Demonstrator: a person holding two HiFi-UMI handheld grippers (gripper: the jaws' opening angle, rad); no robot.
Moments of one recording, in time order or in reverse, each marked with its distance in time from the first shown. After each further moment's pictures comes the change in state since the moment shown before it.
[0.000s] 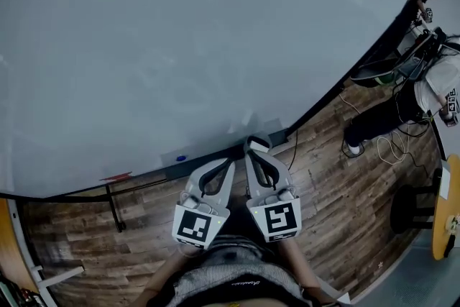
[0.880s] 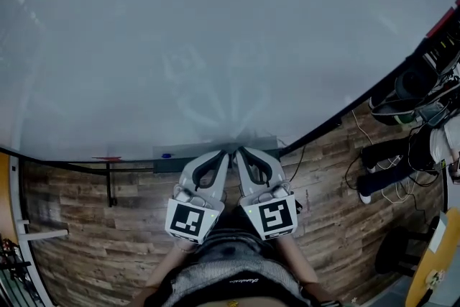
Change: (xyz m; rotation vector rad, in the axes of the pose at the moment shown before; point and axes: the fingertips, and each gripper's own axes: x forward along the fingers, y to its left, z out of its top) left arm 0.072 0.005 0.026 -0.019 -0.013 0.252; right arm 0.031 -0.058 0.015 -0.026 -0.045 0.289
